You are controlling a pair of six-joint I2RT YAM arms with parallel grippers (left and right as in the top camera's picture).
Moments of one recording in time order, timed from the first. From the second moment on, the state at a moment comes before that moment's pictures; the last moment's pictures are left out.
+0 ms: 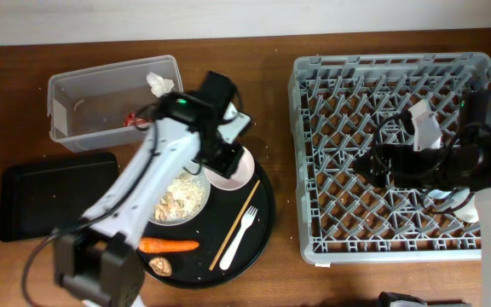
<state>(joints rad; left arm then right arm) -0.47 1.81 1.61 -1.22 0.13 0.08 -0.20 1.29 1.45 -1.43 -0.55 -0.13</state>
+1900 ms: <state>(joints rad) 0.25 1.72 1.61 -1.38 0.15 -0.07 0.62 2.05 1.45 -0.73 -0.03 0.42</state>
